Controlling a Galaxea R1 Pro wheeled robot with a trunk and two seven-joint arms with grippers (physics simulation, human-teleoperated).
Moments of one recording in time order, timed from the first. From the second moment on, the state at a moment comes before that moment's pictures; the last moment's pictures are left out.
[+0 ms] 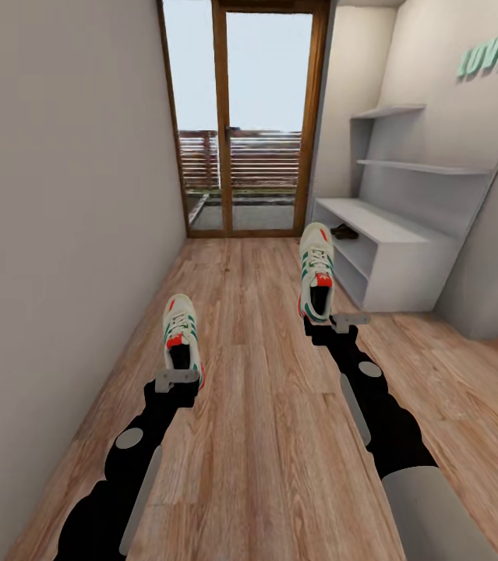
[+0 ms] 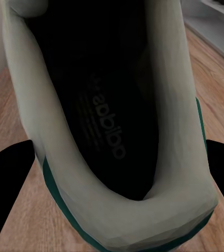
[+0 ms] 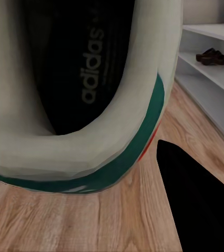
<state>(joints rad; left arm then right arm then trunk) -0.30 -0.12 -0.10 -1.50 -0.04 0.37 0.06 -0.67 0.04 0.04 -1.16 -0.02 0.18 0.00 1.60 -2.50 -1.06</state>
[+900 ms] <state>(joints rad) -0.30 -0.12 -0.10 -1.50 -0.04 0.37 0.06 -0.67 0.04 0.04 -1.16 -0.02 0.18 0.00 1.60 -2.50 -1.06</state>
